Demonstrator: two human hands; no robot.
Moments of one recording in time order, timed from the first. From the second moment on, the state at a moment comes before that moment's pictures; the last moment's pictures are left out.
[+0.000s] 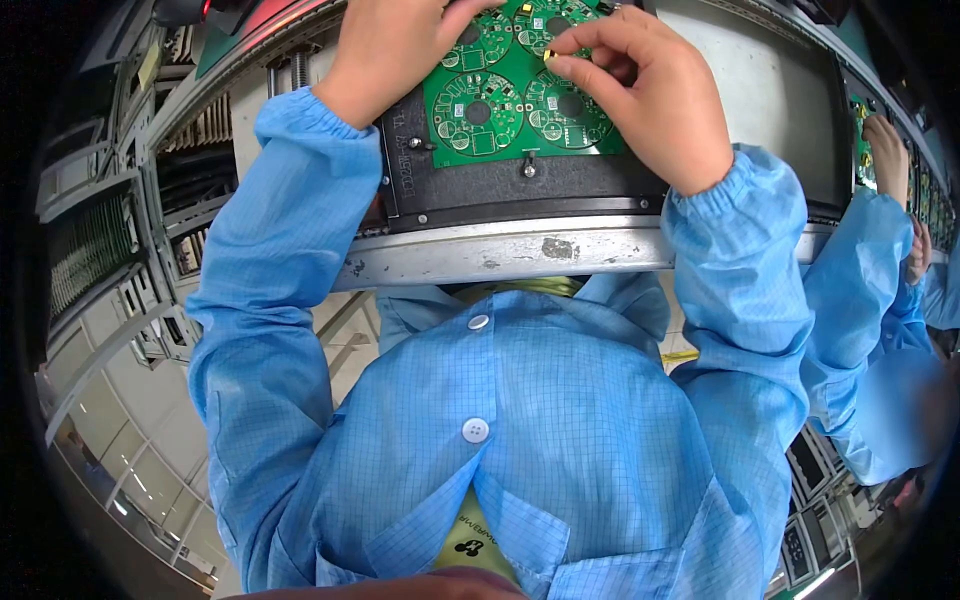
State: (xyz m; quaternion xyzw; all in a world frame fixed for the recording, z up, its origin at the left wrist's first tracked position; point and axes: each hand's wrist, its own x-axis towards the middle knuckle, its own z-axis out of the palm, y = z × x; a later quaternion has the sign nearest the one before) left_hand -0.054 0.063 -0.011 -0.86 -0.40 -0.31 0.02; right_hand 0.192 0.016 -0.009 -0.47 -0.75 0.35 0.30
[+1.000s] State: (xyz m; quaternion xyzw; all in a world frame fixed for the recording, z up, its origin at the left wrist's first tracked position) left_hand -0.086 0.023 -0.003 -0.82 -0.45 -0.34 -0.03; right_hand 0.174 -0.007 0.013 -0.42 -0.89 -0.06 0.19
